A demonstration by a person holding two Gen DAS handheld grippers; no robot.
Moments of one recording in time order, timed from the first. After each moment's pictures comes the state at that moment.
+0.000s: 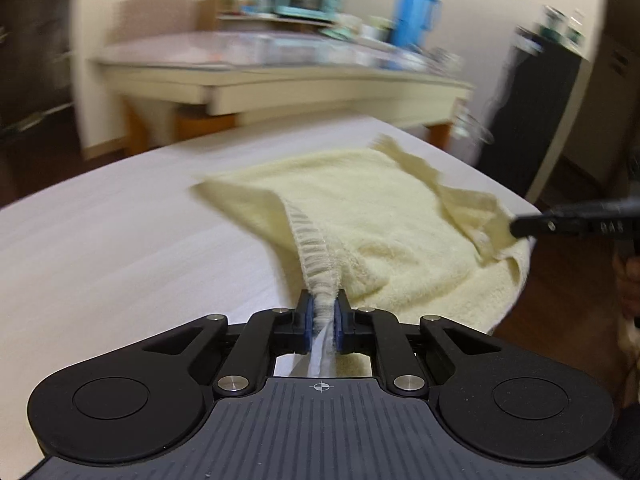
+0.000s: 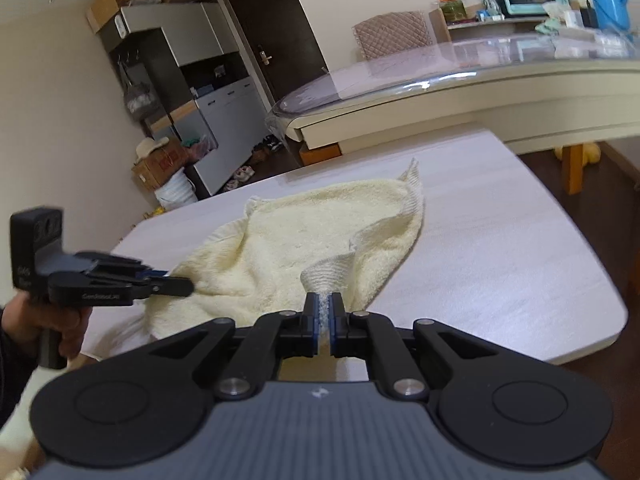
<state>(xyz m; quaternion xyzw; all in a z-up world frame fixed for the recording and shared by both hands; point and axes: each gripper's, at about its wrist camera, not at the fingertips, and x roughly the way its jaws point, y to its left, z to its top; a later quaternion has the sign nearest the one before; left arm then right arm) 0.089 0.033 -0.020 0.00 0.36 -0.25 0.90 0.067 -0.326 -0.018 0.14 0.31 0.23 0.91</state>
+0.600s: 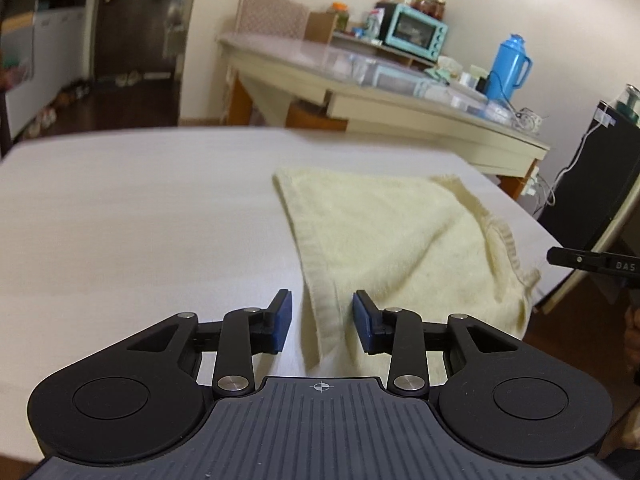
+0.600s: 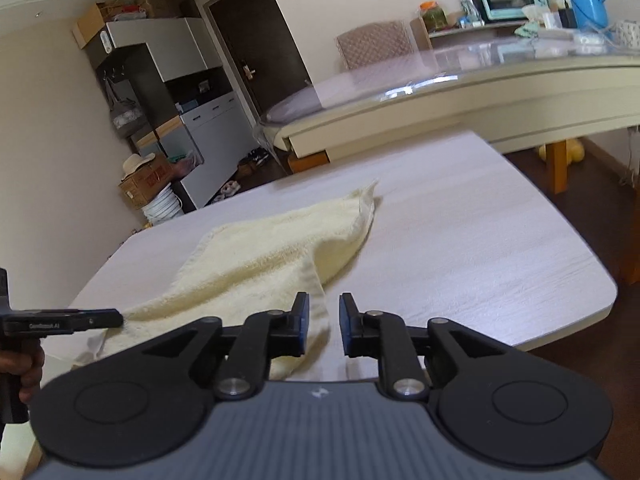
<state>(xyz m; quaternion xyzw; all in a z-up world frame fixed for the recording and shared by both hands) 0.046 0.067 -0.010 -0.06 0.34 -0.16 0.93 0.053 -0.313 -0.019 0.13 0.29 0.20 0.93</state>
